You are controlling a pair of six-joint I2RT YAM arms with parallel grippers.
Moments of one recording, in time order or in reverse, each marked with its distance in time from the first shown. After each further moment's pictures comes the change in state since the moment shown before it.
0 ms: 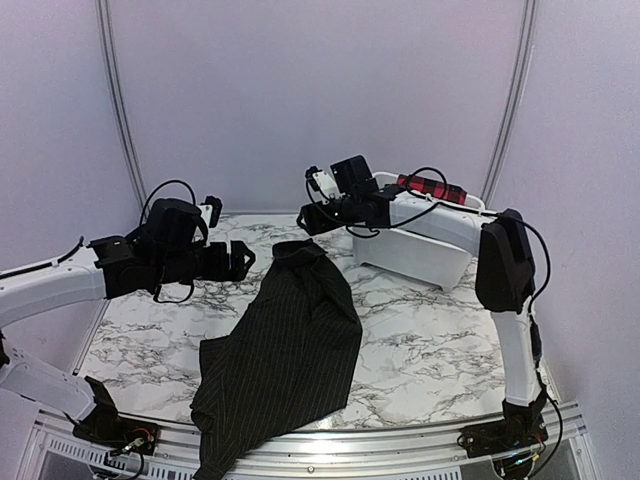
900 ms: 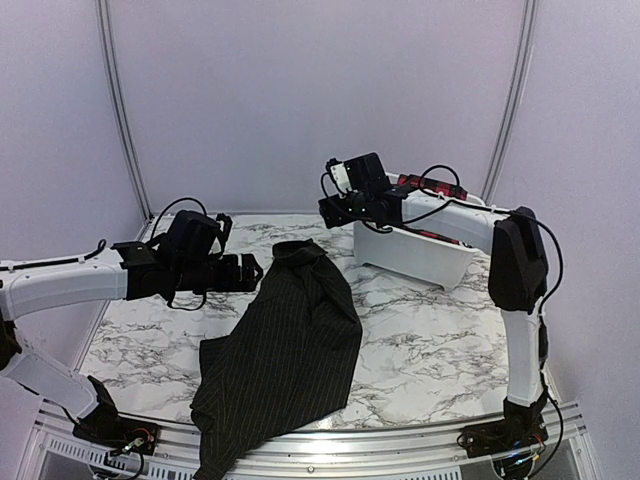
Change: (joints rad) left arm 0.000 0.121 -0.019 0.023 0.034 -0.099; right arm -0.056 -0.070 -0.100 0.070 0.266 -0.079
